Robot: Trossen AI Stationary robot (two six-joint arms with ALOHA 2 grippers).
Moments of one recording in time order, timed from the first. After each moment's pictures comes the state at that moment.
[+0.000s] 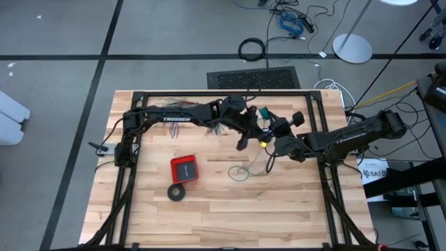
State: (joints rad) left arm 0.22 2.02 1.65 -0.01 0.51 0.16; right arm 0.18 1.18 0.74 -0.07 1.30 0.27
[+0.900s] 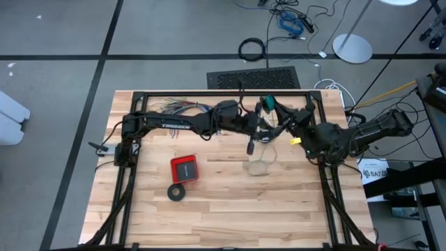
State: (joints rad) left arm 0.11 2.02 1.65 0.43 0.38 0.17; right arm 0.25 0.99 0.74 0.52 1.17 -0.16
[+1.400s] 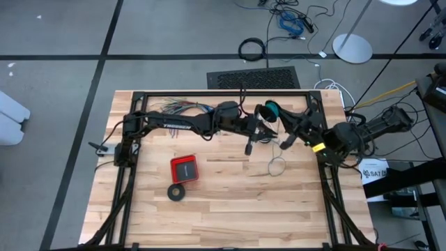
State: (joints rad) left arm 0.15 2.02 1.60 0.45 0.42 0.25; right arm 0.37 0.88 0.74 0.55 1.01 -0.16
